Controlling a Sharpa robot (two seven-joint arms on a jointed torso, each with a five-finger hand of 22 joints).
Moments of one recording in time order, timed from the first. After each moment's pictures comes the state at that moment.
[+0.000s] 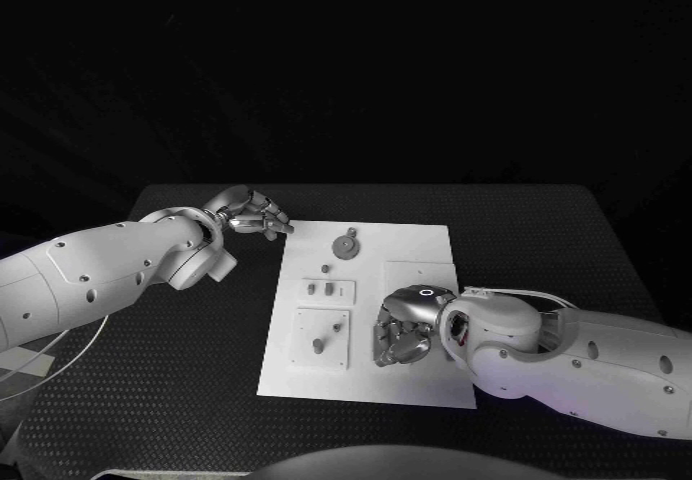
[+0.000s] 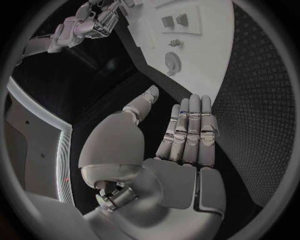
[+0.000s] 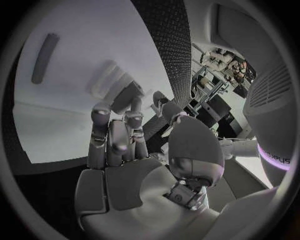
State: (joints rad) left arm 1.25 -0.81 -0.15 1.24 -0.70 -0.27 0.10; left_hand 1.08 -0.15 0.48 -0.23 0.05 0.85 0.18 0.32 0.46 1.15 0.13 0.08 0.20 0.96 0.09 0.60 0.43 0.02 0.98 -0.01 0.07 0.89; right arm 1.10 -0.78 -0.17 1.76 -1.63 -0.08 -0.35; right_hand 0.88 -0.23 0.62 -0.24 0.05 1.13 0.05 0.25 0.69 1.24 -0.06 1.05 1.10 1.32 -0.15 1.45 0.95 0.22 1.24 -0.07 0.92 1.31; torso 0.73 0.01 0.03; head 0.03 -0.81
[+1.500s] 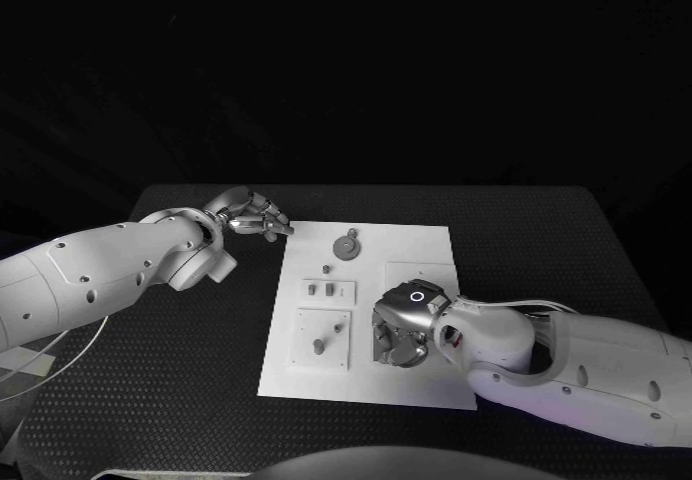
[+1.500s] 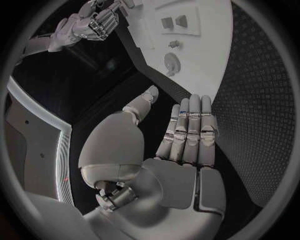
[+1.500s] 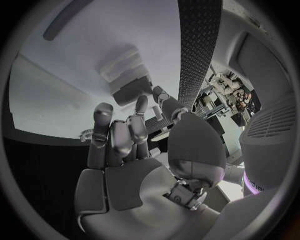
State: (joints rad) left arm 1.25 -0.81 -0.15 1.24 -0.70 -0.26 0.10; left_hand 1.07 -0.15 0.48 -0.23 0.05 0.85 0.18 0.32 0.46 1.15 0.13 0.08 0.20 0.96 0.09 0.60 0.44 0.02 0.98 -0.01 0.07 0.89; right arm 1.07 -0.76 -0.17 1.74 -1.93 -0.13 -0.32; right_hand 0.98 -0.23 0.61 -0.25 0.05 1.22 0.01 0.36 0.86 1.35 -0.10 1.23 1.26 1.33 -0.17 1.47 0.97 0.25 1.25 -0.06 0.92 1.31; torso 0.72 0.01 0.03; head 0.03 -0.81
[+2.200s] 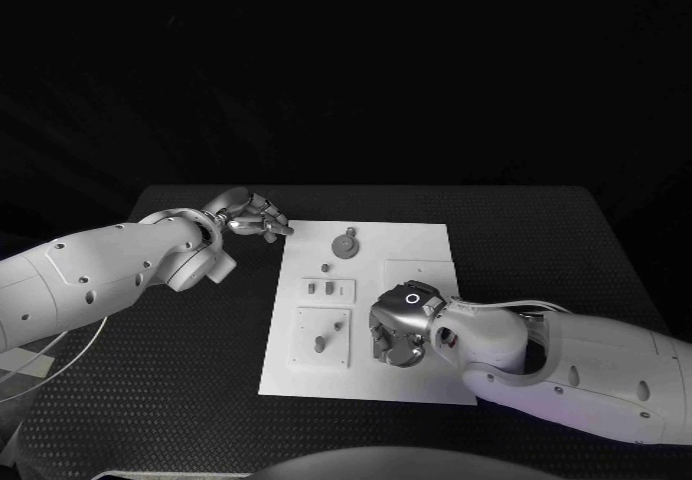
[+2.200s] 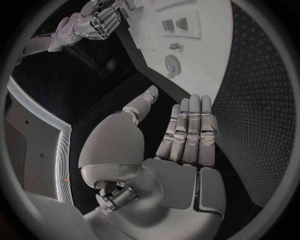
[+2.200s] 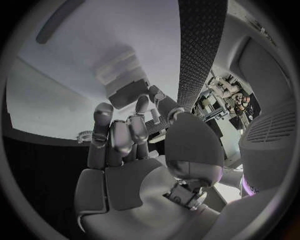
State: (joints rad) left arm 1.25 -0.81 -0.15 1.24 -0.70 -0.26 0.09; left_hand 1.07 -0.15 0.48 -0.23 0.05 0.85 0.18 0.32 0.46 1.15 0.13 0.08 0.20 0.96 0.09 0.60 0.44 0.02 0.98 -0.01 0.07 0.89; right arm 1.07 -0.74 -0.17 1.71 -1.95 -0.12 -0.30; right_hand 1.02 -0.18 0.60 -0.29 0.05 1.22 0.01 0.36 0.91 1.36 -0.10 1.22 1.25 1.33 -0.17 1.47 0.96 0.25 1.25 -0.06 0.92 1.31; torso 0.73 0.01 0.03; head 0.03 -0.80
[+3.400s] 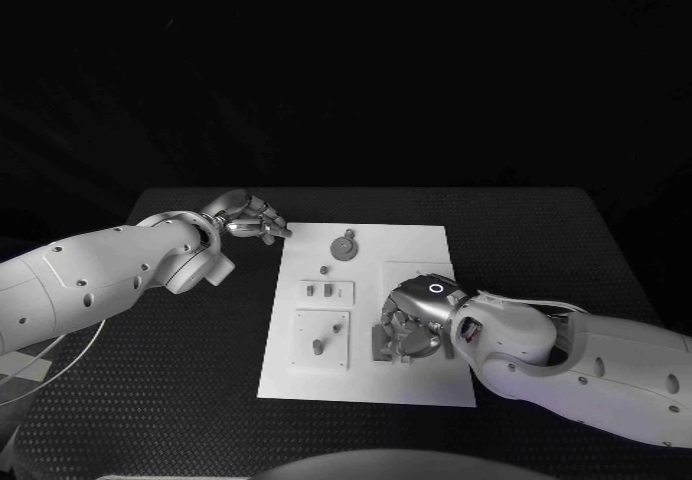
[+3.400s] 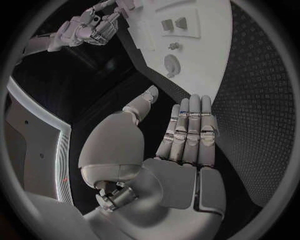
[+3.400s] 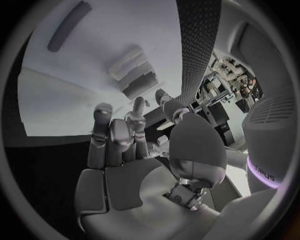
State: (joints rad) left arm 1.25 -0.81 -0.15 1.24 -0.70 -0.26 0.09; left_hand 1.07 -0.15 0.48 -0.23 0.05 0.85 0.18 0.32 0.46 1.15 0.13 0.08 0.20 0.96 0.09 0.60 0.44 0.02 0.98 -0.01 0.07 0.89; right arm 1.07 -0.82 -0.15 1.74 -1.80 -0.26 -0.29; right_hand 0.92 -0.30 0.59 -0.14 0.05 1.16 0.04 0.24 0.88 1.26 -0.07 1.07 1.12 1.30 -0.16 1.44 0.86 0.24 1.23 -0.05 0.91 1.31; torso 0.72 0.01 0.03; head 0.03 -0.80
